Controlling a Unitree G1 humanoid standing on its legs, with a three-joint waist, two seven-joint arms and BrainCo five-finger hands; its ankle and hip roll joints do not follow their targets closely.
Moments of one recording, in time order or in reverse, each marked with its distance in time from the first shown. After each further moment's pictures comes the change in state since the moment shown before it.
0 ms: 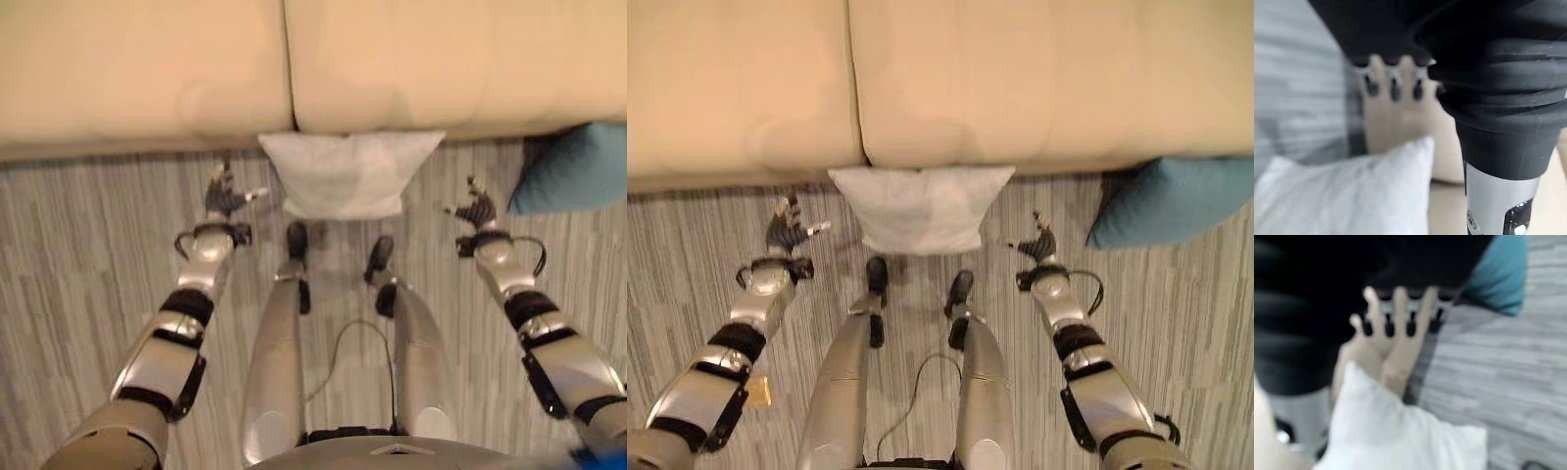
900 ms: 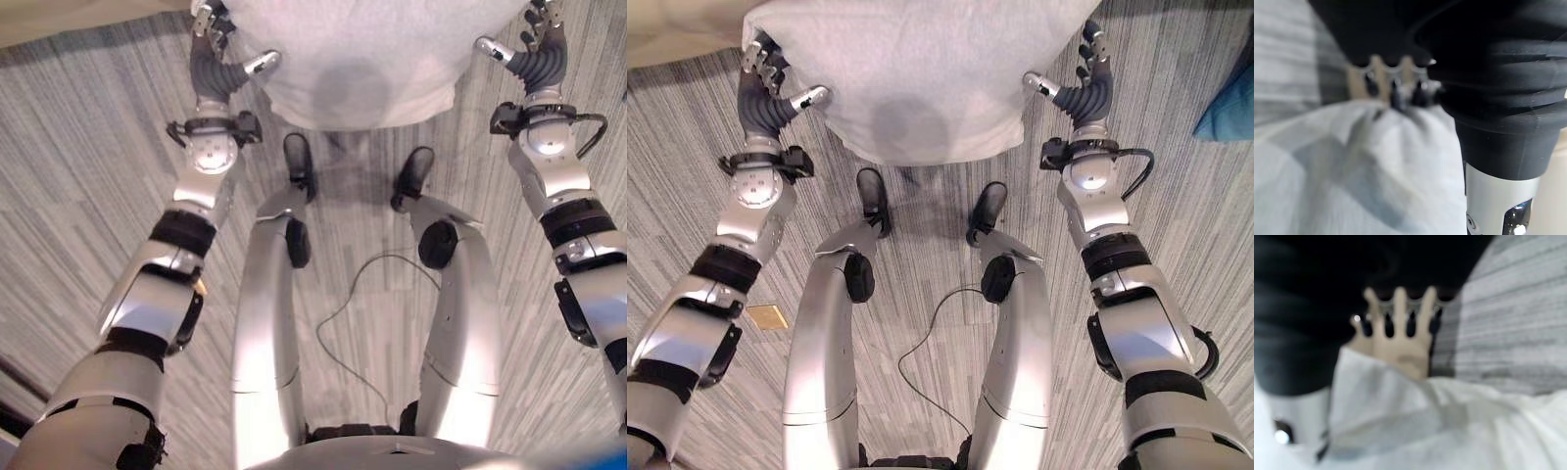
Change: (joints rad) left arm -0.095 0.028 -0.021 -0.335 -0.065 -0.088 0.130; right arm -0.201 -0.160 0.037 -0.191 0.230 -0.139 -0.032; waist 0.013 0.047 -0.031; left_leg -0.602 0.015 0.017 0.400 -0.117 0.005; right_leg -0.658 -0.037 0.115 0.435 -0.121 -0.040
